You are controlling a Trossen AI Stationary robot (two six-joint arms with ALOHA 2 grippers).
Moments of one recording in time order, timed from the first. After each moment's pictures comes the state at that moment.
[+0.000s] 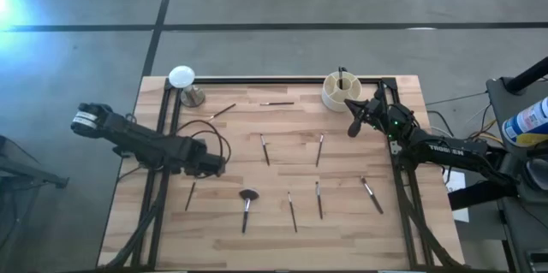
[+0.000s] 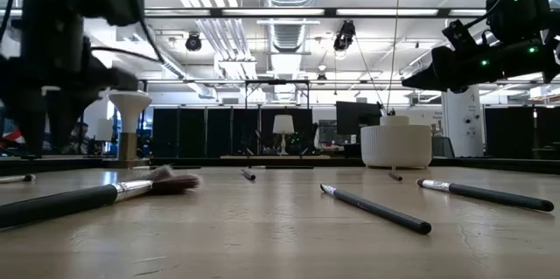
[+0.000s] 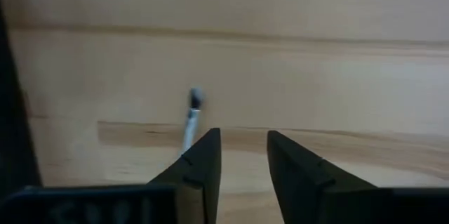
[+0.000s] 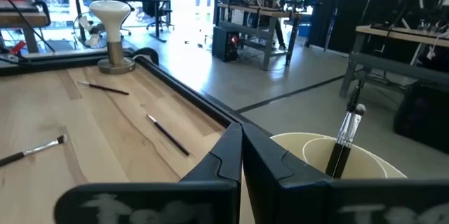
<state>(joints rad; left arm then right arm) -0.23 1.25 0.69 -0.96 -0.05 -1.85 -0.63 0.72 0.04 0.63 0.05 -0.06</state>
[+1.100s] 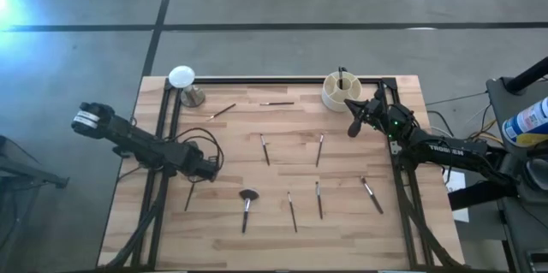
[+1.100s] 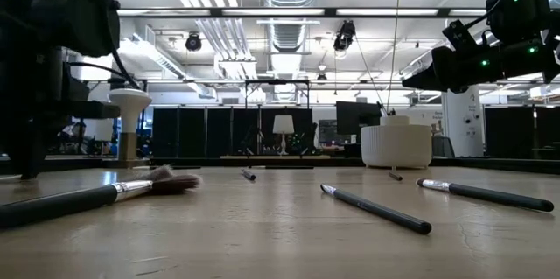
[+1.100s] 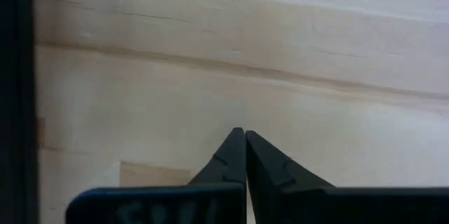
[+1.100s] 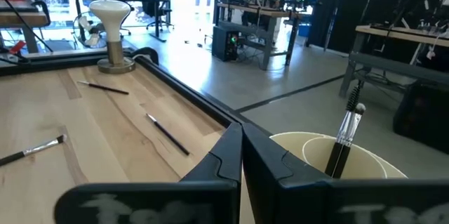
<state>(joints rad) -0.28 1.26 0.57 -0.91 -0.13 -1.99 -0.63 0.72 0.04 0.63 0.05 -0.06</state>
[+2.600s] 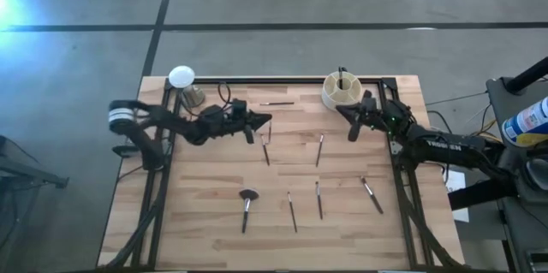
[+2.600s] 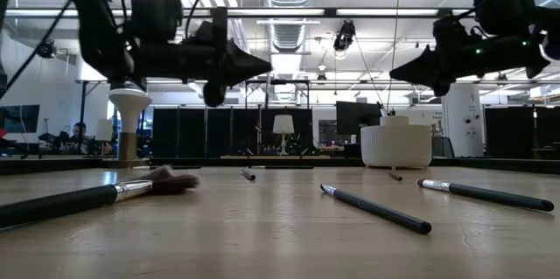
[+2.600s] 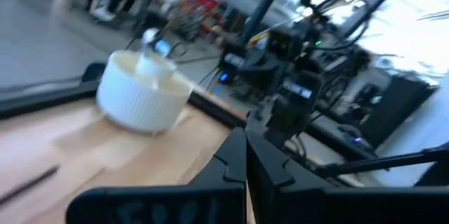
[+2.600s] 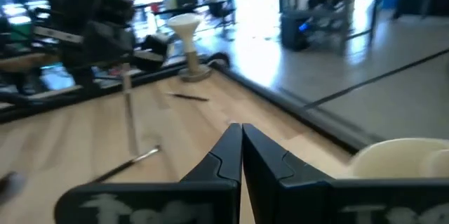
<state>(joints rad) 0.31 1.65 0.49 1.29 0.09 -0.49 -0.62 0.83 0.12 0.63 -0.22 0.15</state>
